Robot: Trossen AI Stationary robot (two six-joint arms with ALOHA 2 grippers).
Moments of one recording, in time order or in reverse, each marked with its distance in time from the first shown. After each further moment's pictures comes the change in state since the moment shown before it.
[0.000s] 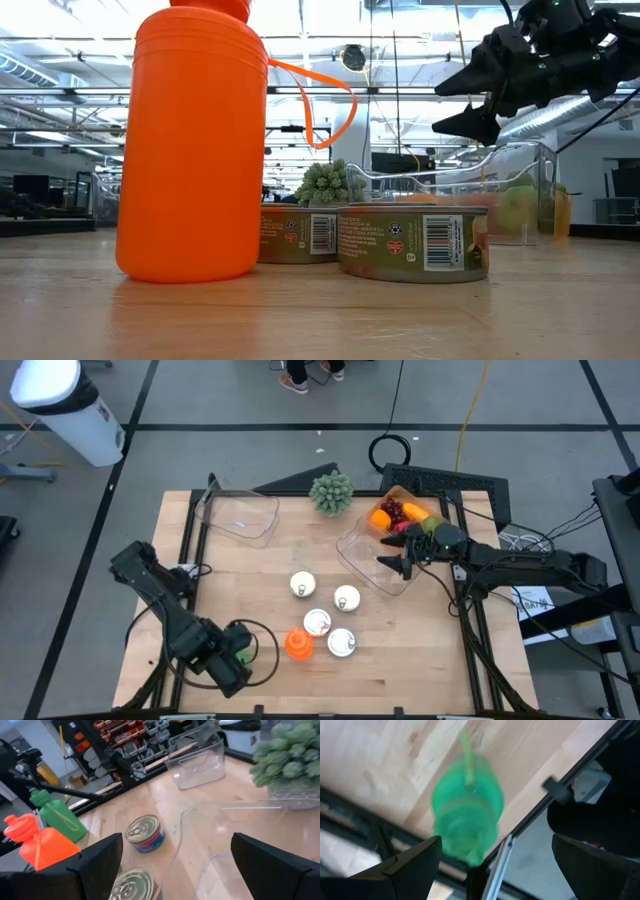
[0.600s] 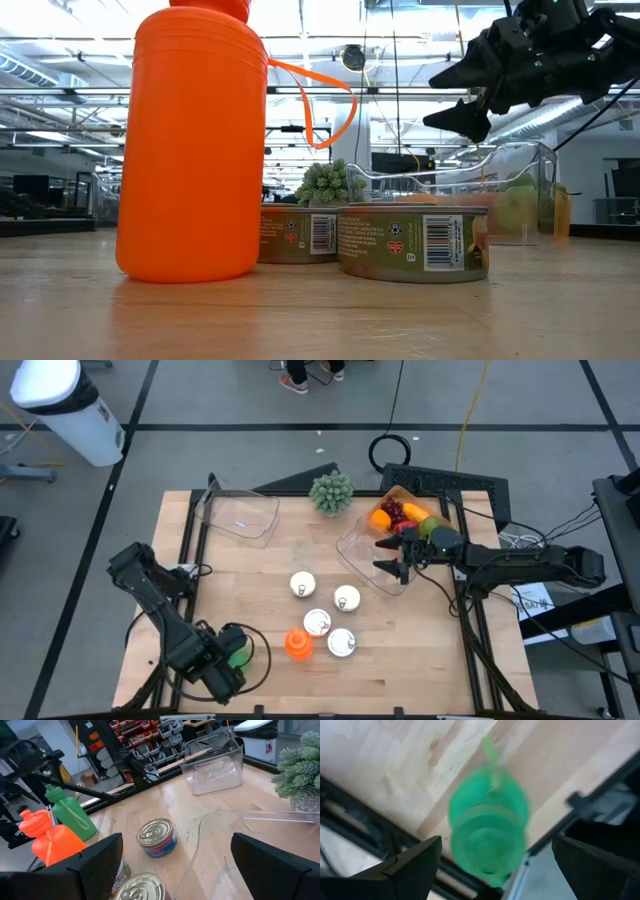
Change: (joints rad) left arm -0.059 0.001 -0.082 0.000 -0.092 -0.096; right arm 0.056 0.080 0.000 0.125 0.000 -0.027
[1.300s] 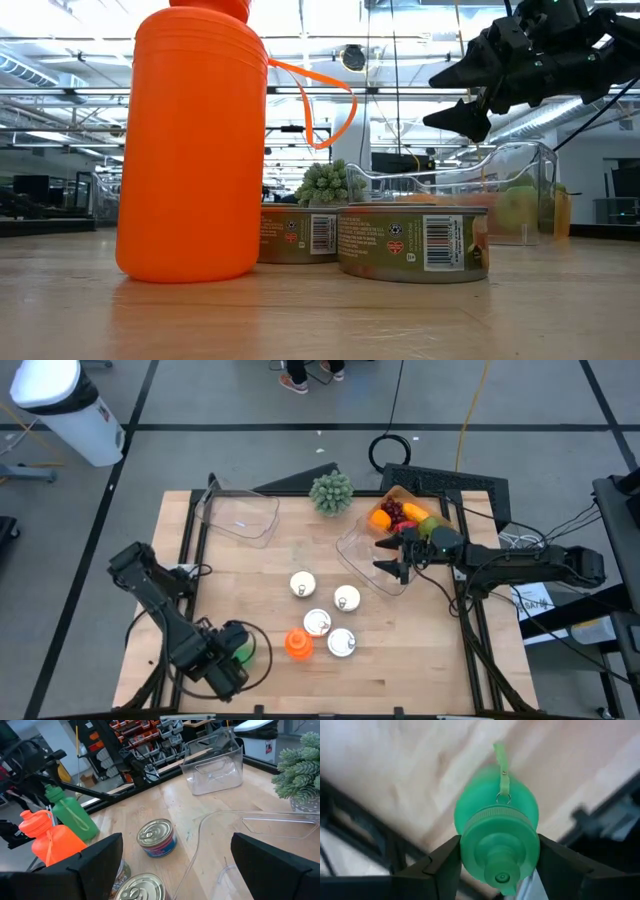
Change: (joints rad) left arm 0.016 -0.001 -0.013 0.001 -0.061 -0.003; right arm 0.000 0.000 0.000 0.001 0.003 0.000
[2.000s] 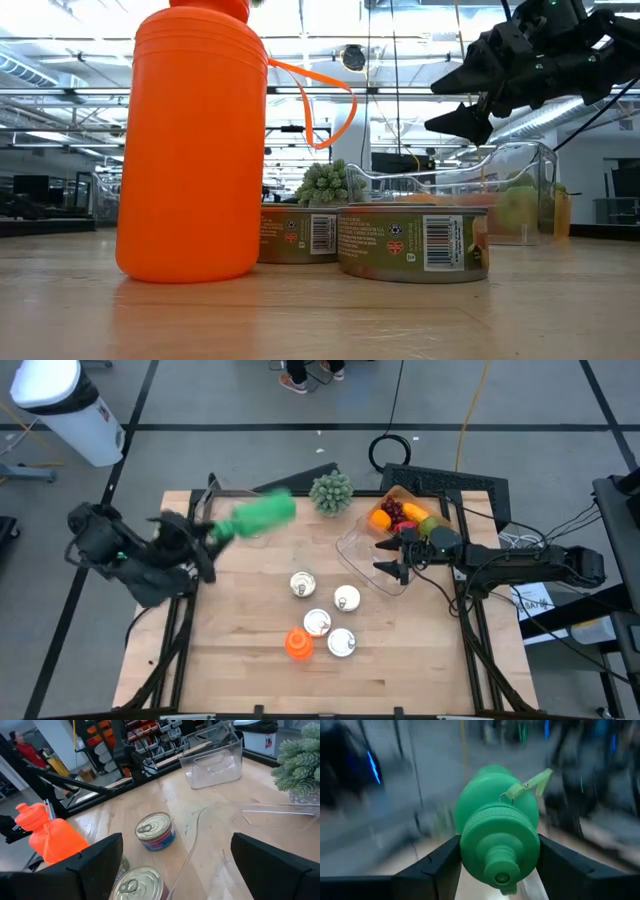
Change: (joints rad) left arm 0.139 -0.518 0.077 0.082 -1.173 0.433; right arm 0.000 0.000 -0.001 -0.031 -0.004 -0.009
